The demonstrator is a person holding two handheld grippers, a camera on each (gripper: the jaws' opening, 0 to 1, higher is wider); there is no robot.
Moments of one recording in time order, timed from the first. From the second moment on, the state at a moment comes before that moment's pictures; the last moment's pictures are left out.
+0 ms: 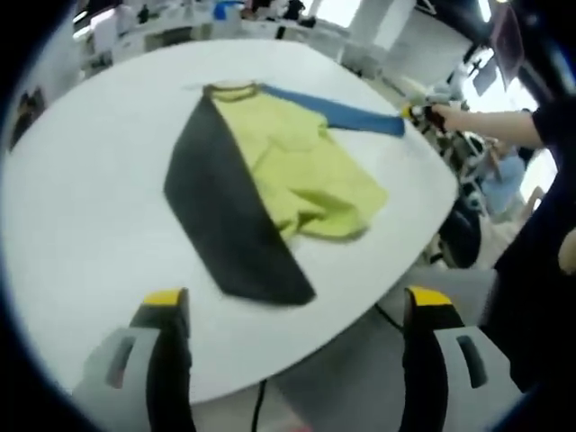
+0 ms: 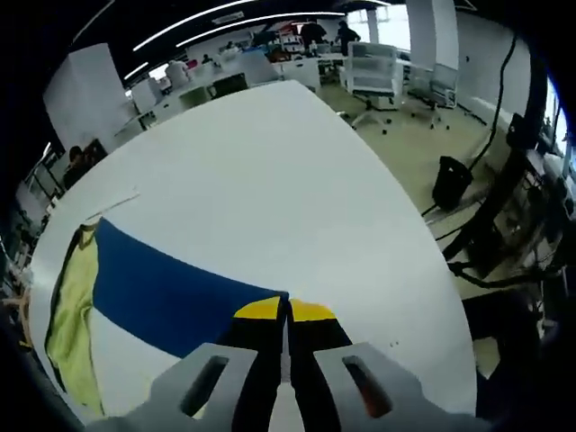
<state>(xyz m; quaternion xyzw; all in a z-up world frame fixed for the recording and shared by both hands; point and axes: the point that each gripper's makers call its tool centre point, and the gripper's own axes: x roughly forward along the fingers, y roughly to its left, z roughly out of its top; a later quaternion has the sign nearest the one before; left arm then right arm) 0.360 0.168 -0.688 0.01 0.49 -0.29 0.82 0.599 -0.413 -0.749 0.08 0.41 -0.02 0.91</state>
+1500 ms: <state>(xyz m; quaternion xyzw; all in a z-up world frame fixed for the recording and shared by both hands) 0.378 0.163 -0.688 -0.02 0.49 -0.29 0.82 0.619 -0.428 -0.777 0.04 0.44 -0.03 0.90</state>
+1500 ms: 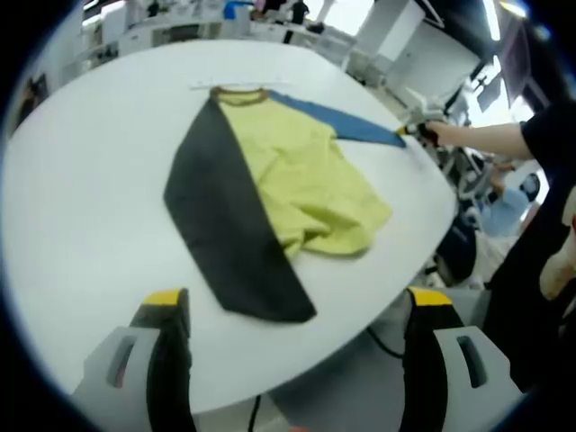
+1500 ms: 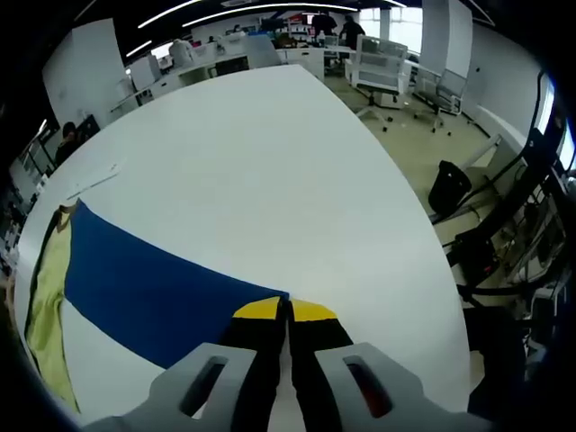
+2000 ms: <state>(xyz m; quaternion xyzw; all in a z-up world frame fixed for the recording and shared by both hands) 0.384 0.156 -0.680 -0.01 0.48 -0.31 0.82 0.611 -0.430 -0.752 0.04 0.42 -0.04 0.90</state>
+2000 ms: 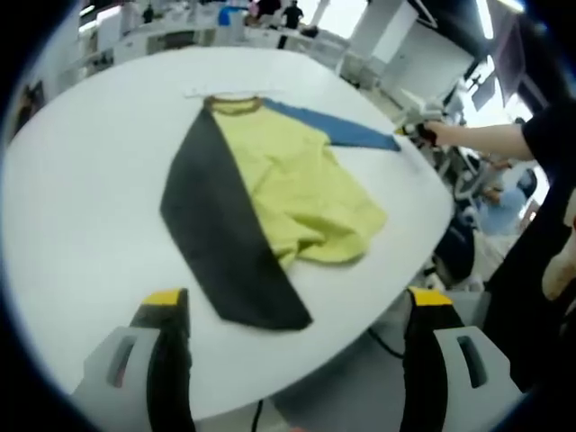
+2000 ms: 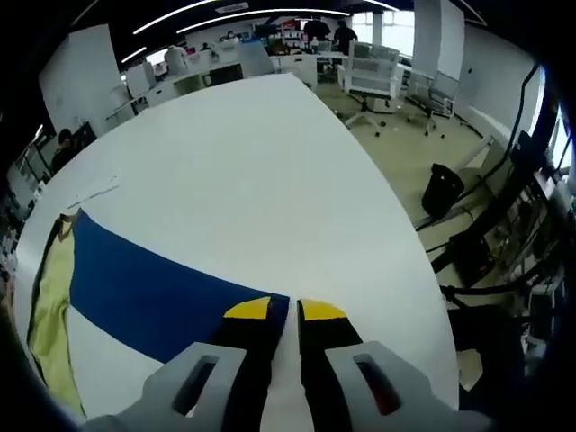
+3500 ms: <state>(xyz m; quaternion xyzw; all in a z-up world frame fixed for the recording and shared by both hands) 0.346 0.160 -0.628 0.02 0.42 -0.34 0.84 0.480 -0.237 -0.660 0.08 0.36 0.15 0.92</state>
